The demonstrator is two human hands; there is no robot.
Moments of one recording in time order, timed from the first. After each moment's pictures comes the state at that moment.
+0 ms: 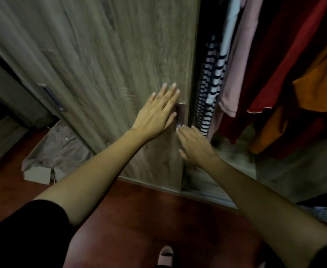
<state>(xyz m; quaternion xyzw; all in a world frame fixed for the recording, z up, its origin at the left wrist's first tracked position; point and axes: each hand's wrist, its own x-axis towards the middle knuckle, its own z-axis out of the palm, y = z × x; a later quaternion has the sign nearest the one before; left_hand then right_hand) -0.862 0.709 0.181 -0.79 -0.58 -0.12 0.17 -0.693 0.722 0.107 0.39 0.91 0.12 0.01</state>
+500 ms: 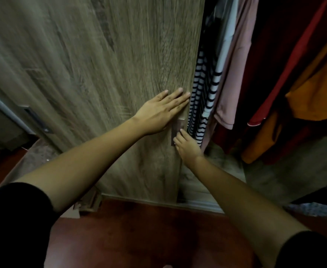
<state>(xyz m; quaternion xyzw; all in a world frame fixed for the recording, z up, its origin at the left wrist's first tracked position) -0.886 0.761 0.222 -0.87 -0.41 0.00 0.28 -0.739 0.747 0.126 0.33 0.82 0.35 0.32</state>
